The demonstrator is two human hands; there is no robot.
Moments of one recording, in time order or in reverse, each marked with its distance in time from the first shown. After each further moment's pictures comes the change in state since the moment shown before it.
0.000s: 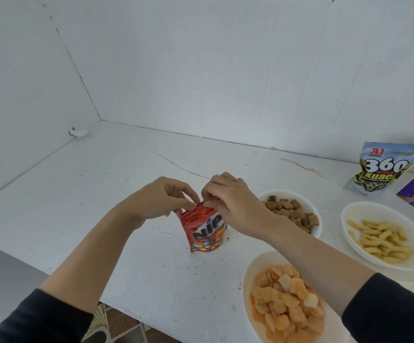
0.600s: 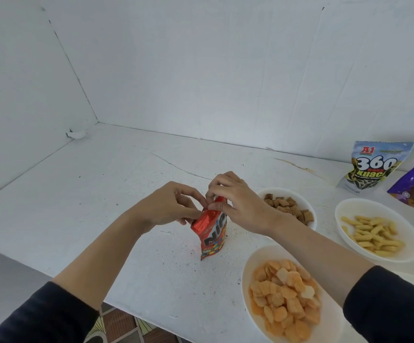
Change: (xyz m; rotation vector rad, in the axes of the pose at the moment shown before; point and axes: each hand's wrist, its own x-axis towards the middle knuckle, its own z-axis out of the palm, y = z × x) left_hand -0.004 -0.005 0.016 -0.056 -0.067 0.068; right_hand -0.011 0.008 -0.004 0.111 -0.045 -0.019
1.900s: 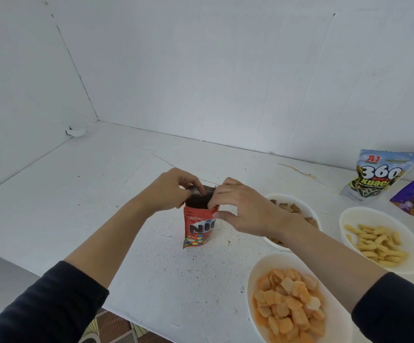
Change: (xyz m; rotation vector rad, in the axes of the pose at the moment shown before) left_hand 0.035 -0.002 -0.022 0.250 0.206 0.066; right_hand 0.012 0.001 -0.009 -0.095 -0.100 -0.093
